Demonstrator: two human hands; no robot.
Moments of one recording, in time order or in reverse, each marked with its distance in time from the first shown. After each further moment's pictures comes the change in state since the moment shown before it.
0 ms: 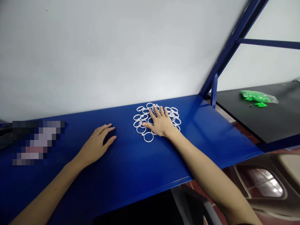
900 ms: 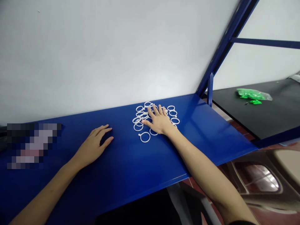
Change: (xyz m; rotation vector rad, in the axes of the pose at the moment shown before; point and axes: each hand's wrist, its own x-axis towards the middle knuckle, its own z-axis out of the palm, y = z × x) left_hand 0.000 -0.004 0.001 0.000 0.007 -0.004; right_hand 0.004 0.016 0.003 0.063 0.043 0.004
